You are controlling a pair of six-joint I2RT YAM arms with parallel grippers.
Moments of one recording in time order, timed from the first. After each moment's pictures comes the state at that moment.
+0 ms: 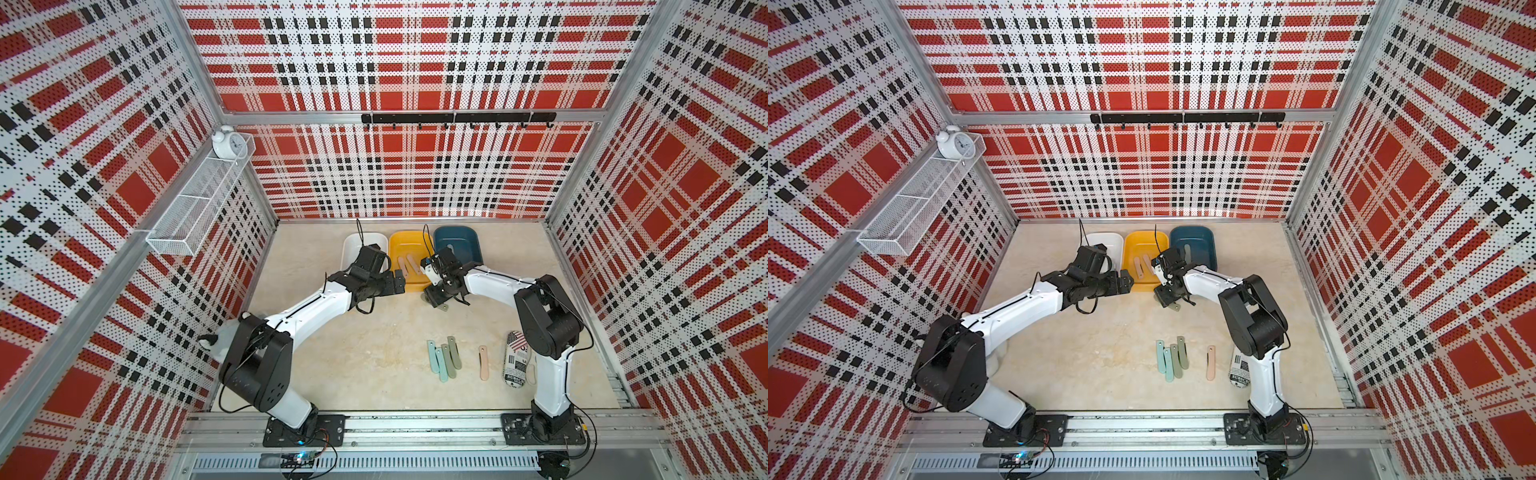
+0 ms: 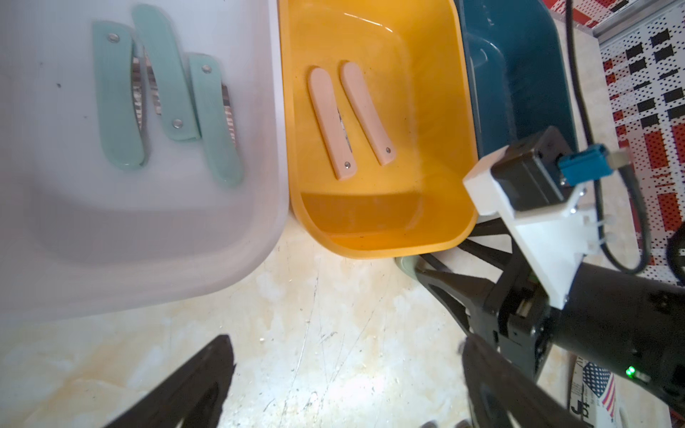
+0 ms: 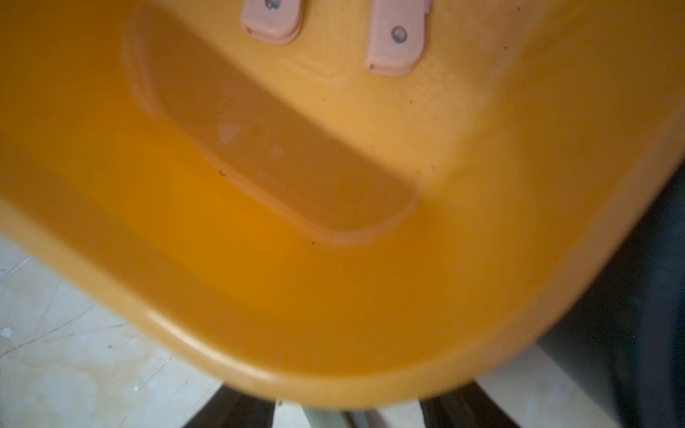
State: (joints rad) left arm -0.50 1.57 1.09 -0.36 0.06 -0.56; right arm 0.56 2.00 1.35 -0.48 -0.04 -0.04
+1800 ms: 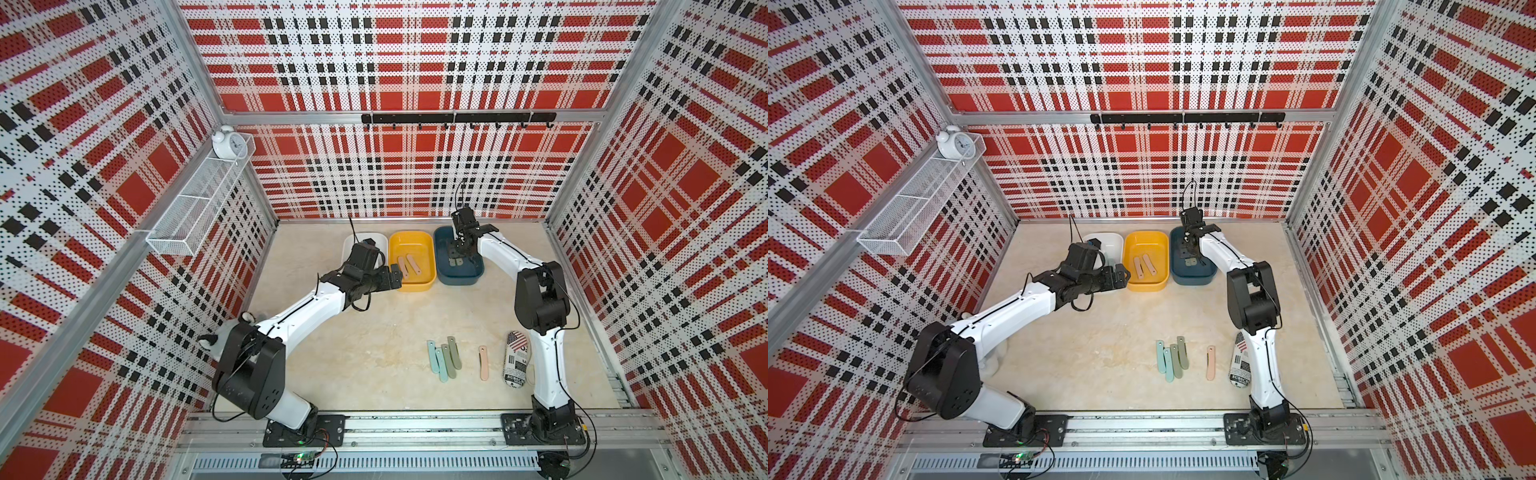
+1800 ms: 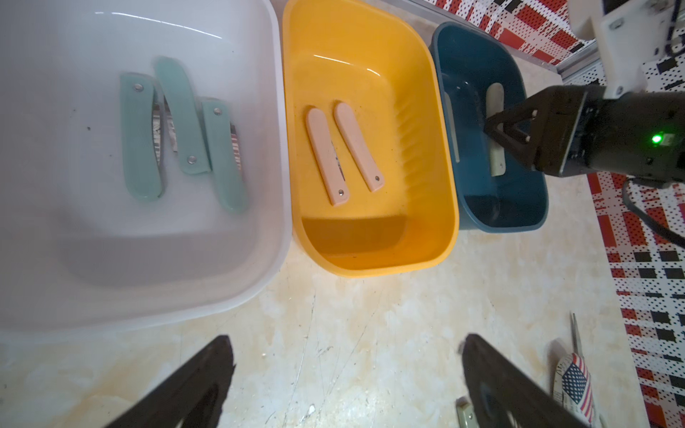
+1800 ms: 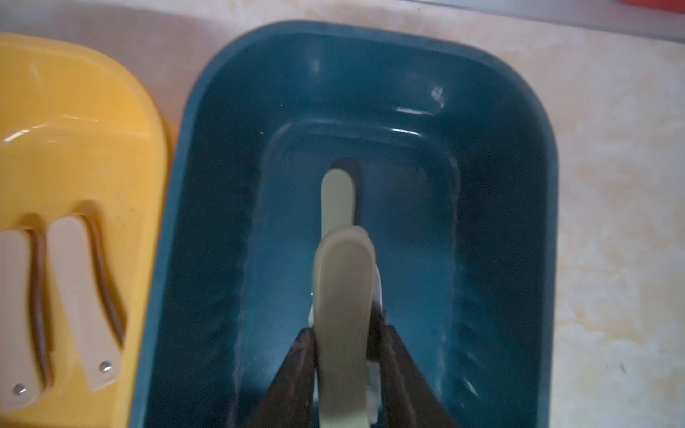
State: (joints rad) left arm -0.48 1.53 1.08 -0.33 0.08 -0.55; right arm 0.34 2.25 1.90 -0.65 0.15 0.17
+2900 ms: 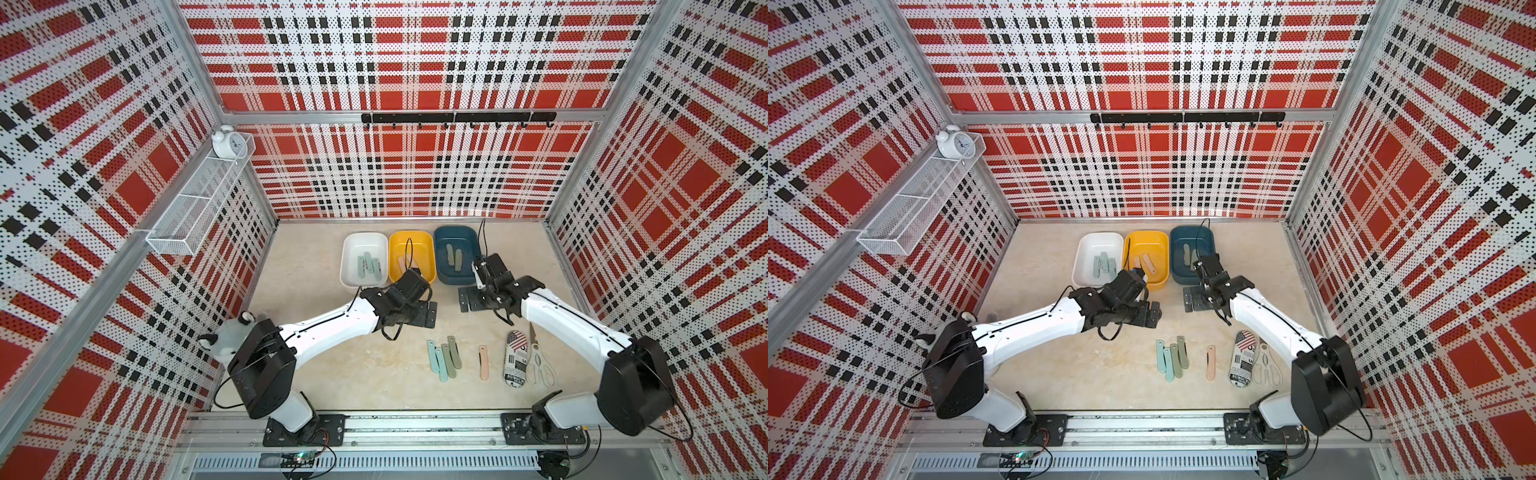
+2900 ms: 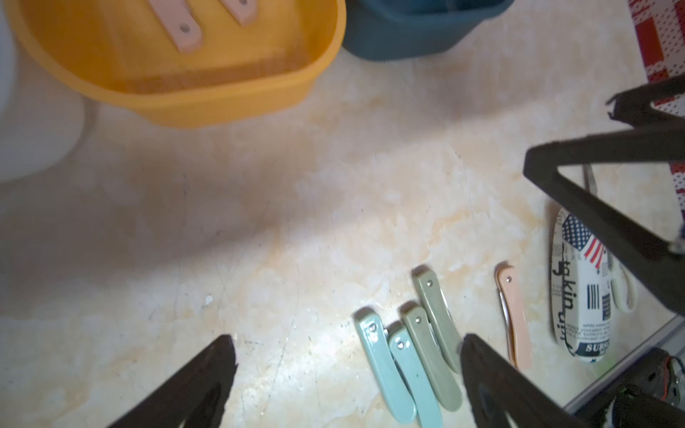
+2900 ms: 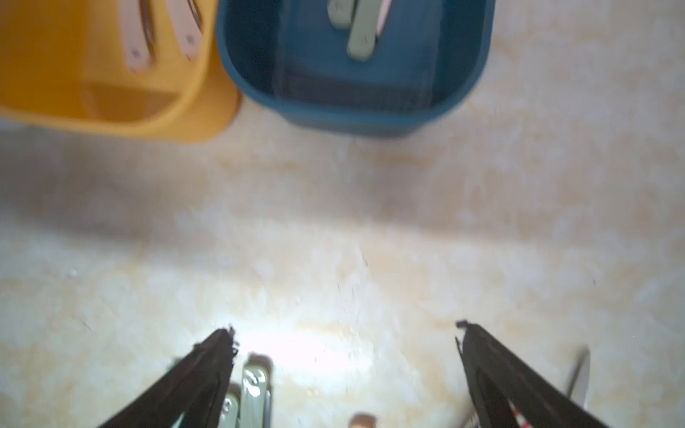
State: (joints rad) left arm -0.88 1.58 1.13 -0.54 -0.05 -0.62; right arm 0.46 1.38 0.98 -0.67 0.14 0.33
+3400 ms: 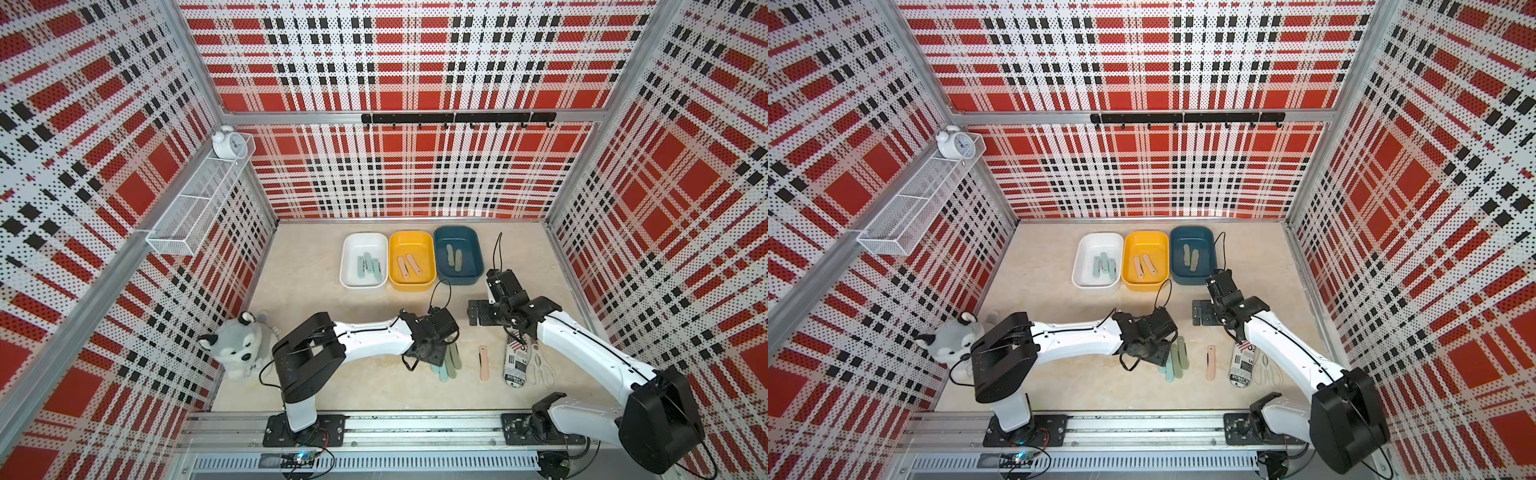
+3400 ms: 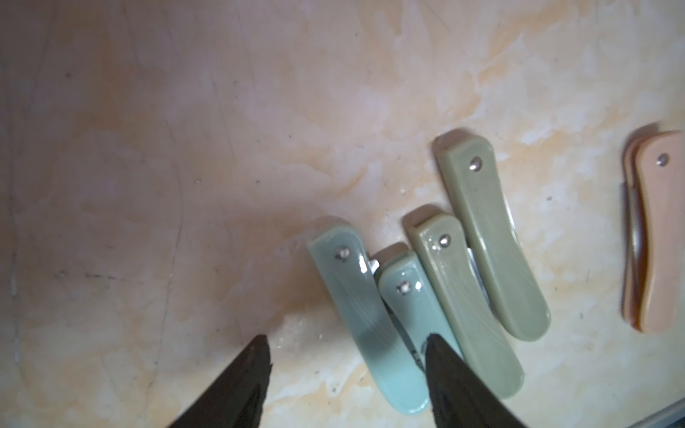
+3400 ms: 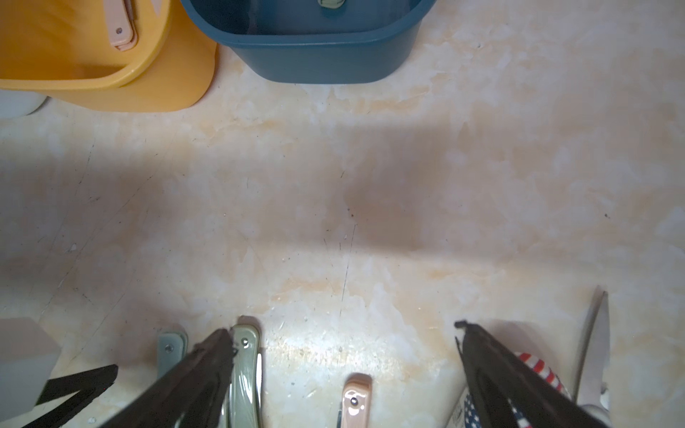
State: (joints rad) left arm -1.08 1.80 1.14 -0.59 -0.09 -0.75; right arm 0.44 1.22 0.82 -0.60 0.11 0.37
